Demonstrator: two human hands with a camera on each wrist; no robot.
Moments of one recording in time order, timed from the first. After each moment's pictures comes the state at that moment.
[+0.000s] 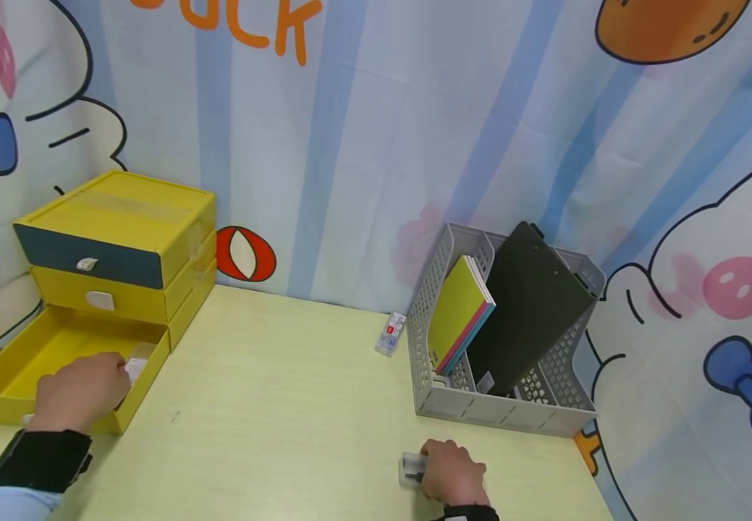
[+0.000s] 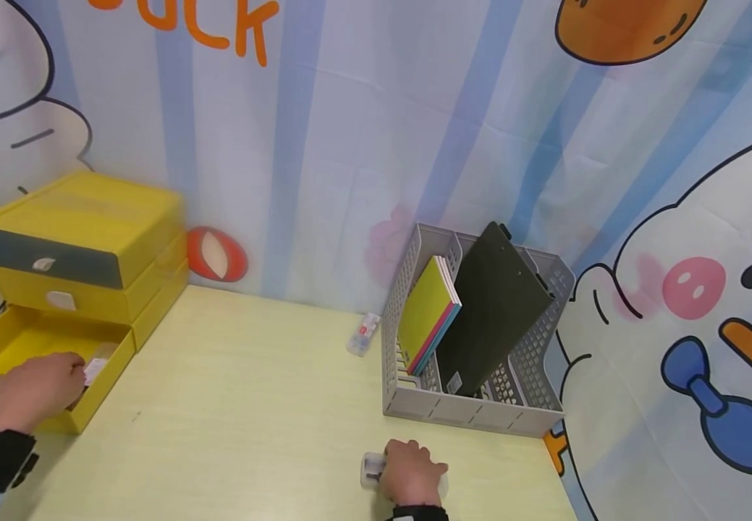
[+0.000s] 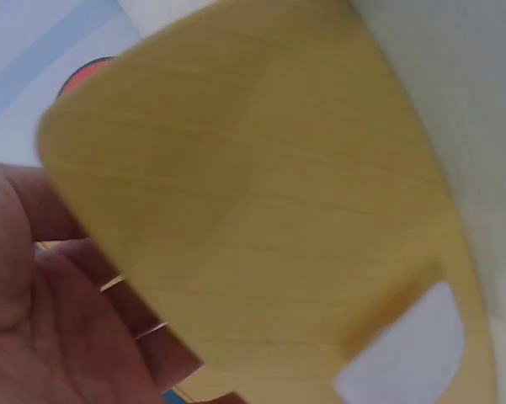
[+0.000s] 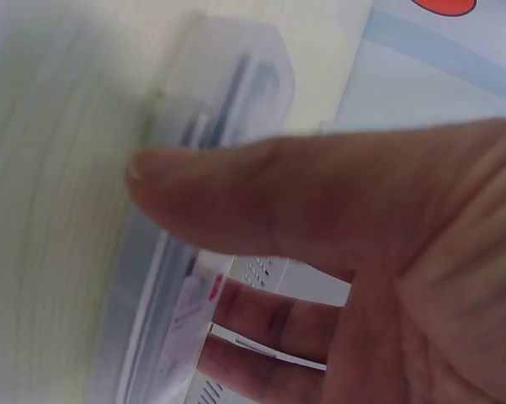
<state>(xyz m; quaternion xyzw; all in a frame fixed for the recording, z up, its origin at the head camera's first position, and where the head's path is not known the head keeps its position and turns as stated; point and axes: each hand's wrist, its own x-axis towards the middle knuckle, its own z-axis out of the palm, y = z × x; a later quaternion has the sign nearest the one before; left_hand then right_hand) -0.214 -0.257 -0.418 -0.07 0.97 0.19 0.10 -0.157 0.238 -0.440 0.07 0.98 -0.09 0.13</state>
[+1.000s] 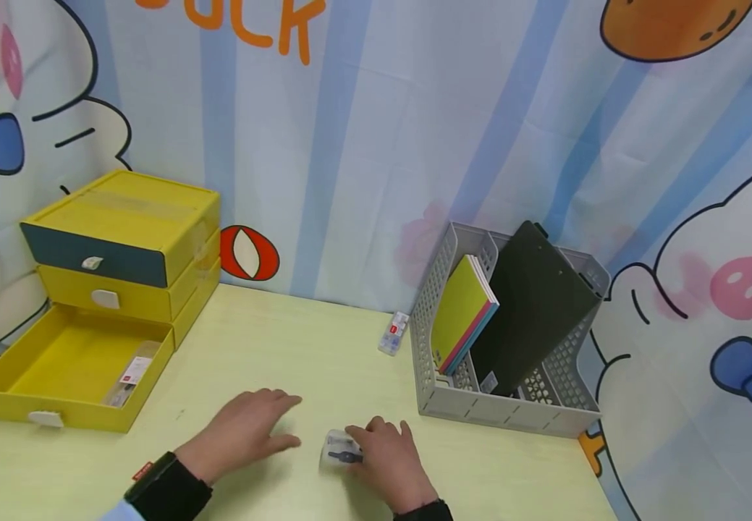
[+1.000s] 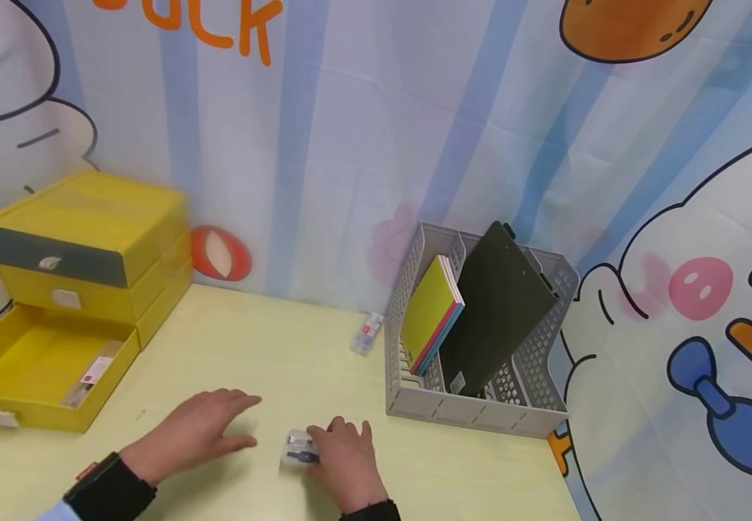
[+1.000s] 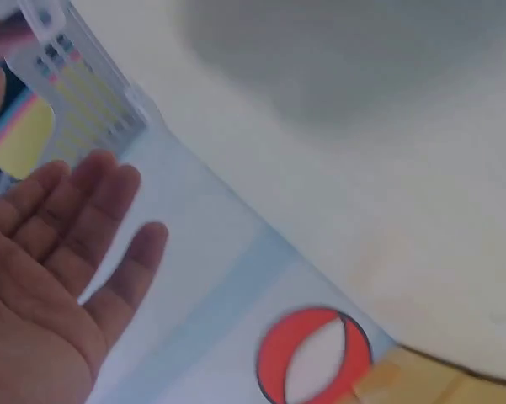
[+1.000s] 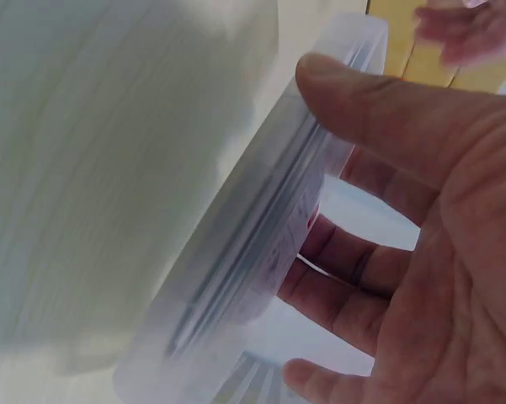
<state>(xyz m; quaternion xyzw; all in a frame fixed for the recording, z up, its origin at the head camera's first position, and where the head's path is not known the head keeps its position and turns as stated) -0.182 -0.085 -0.431 0.27 0.95 0.18 0.00 -0.150 0.160 -0.433 -0.18 0.98 -0.05 0.00</state>
